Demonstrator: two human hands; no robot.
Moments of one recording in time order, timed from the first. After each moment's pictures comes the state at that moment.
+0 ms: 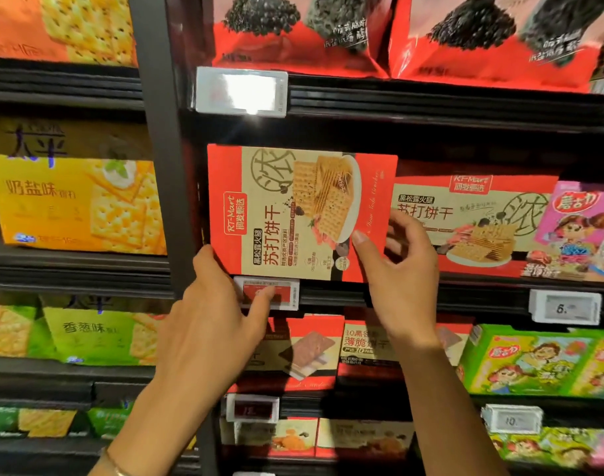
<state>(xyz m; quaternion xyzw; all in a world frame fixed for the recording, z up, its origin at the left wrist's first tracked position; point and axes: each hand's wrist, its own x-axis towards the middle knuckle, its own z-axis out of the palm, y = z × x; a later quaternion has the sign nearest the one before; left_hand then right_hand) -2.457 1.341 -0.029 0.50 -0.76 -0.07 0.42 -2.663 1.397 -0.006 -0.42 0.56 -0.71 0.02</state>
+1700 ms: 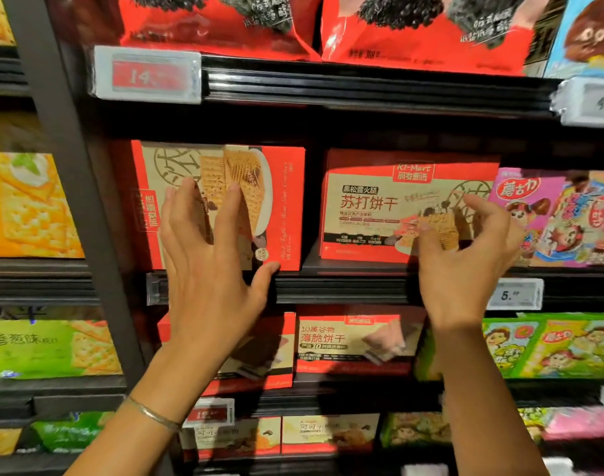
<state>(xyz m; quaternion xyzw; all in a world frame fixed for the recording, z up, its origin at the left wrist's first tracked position) -2.535 1.329 -0.017 0.36 -0.77 0.07 0.52 -2.760 1.448 0.003 -0.28 0.64 -0.68 -0.22</state>
